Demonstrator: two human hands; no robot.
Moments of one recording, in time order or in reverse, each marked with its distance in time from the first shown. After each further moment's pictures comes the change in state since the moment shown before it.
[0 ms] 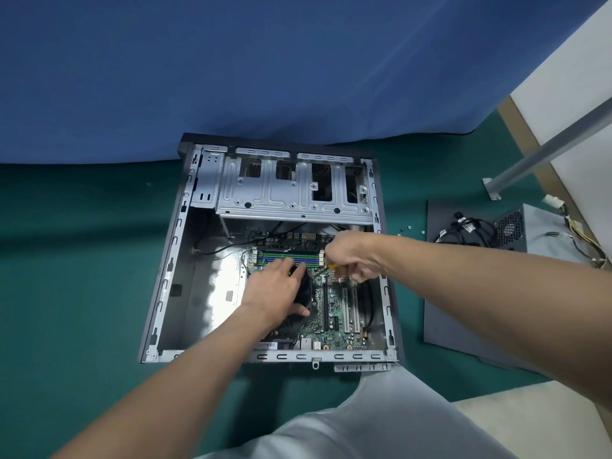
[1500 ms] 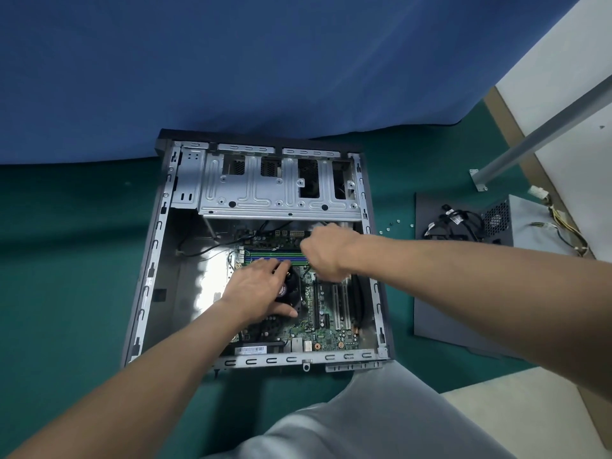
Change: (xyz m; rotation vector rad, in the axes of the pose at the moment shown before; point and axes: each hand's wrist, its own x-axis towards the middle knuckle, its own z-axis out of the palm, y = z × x) left_hand 0.006 -0.016 0.001 -0.008 -0.019 0.103; right_hand -0.024 -0.008 0.001 -1.104 0.236 -0.601
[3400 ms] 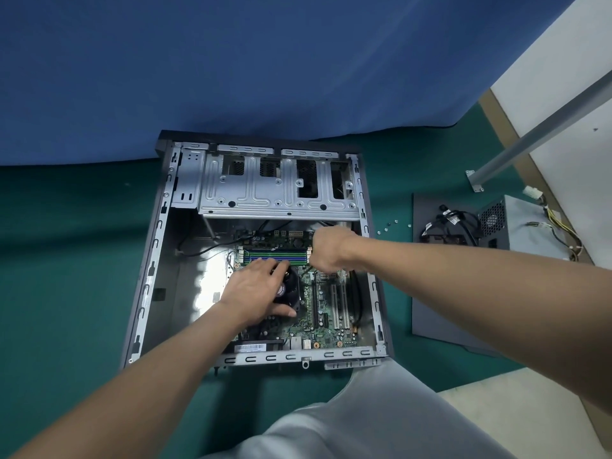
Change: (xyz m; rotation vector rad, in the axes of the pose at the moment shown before) left_hand -0.004 0.000 0.006 -0.033 0.025 -0.007; right_hand 0.005 0.003 0.007 0.517 -0.078 0.316
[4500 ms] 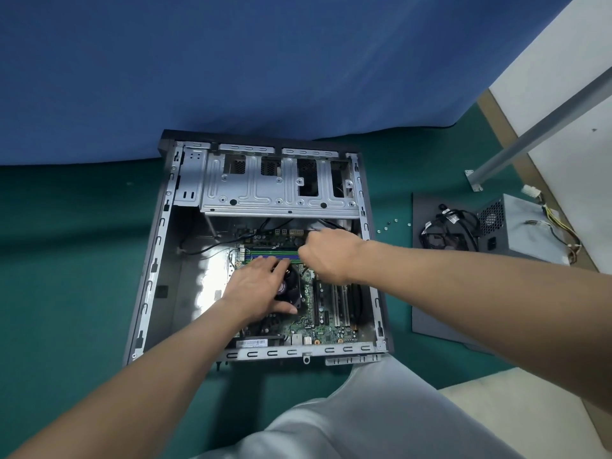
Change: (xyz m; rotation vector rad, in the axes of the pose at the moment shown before) left_hand -0.002 0.002 -0.004 -0.005 -0.044 -0.016; right_hand -0.015 0.002 0.008 -0.576 0.198 -0.467
